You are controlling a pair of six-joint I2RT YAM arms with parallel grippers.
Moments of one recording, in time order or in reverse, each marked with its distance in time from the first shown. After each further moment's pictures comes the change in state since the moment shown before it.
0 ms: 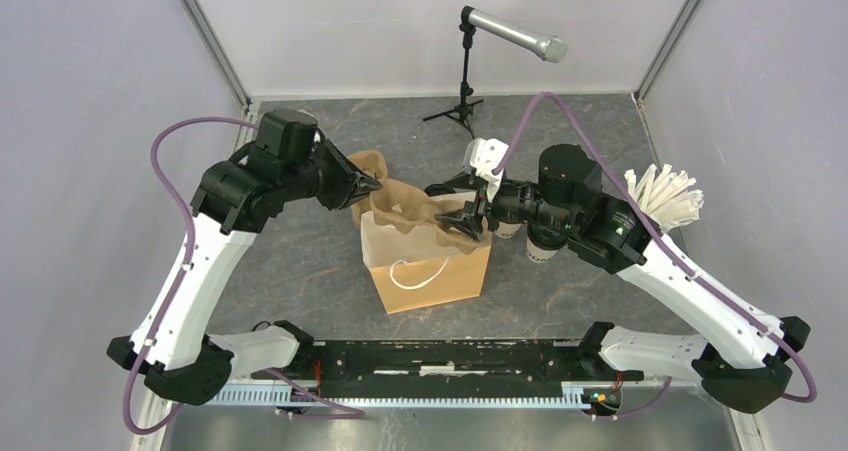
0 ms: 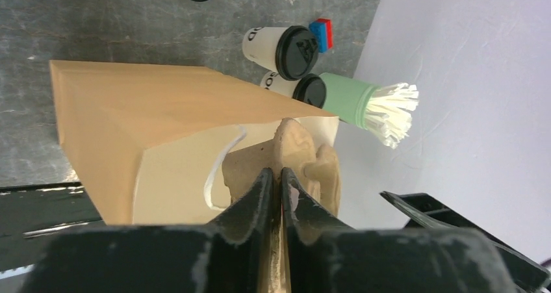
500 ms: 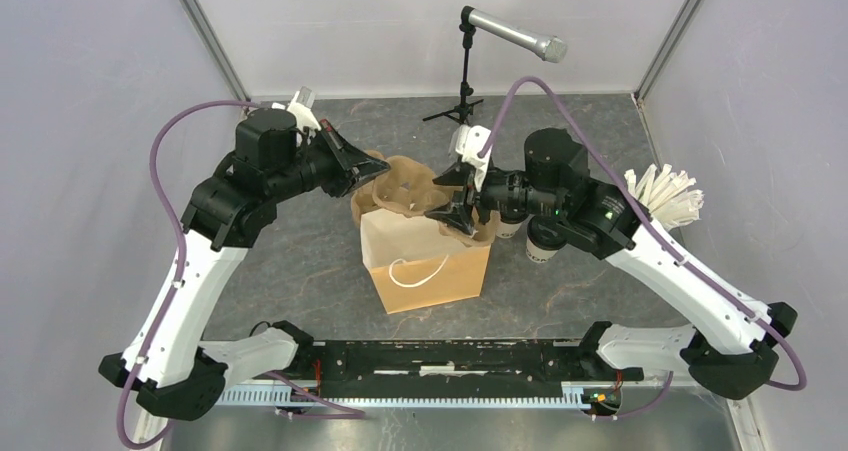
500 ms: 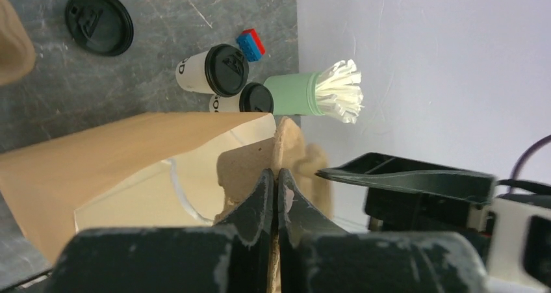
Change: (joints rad) left arm 0.006 -0.085 -0.077 0.279 0.123 0.116; right arm -0.003 0.085 0.087 -0.045 -0.039 0.025
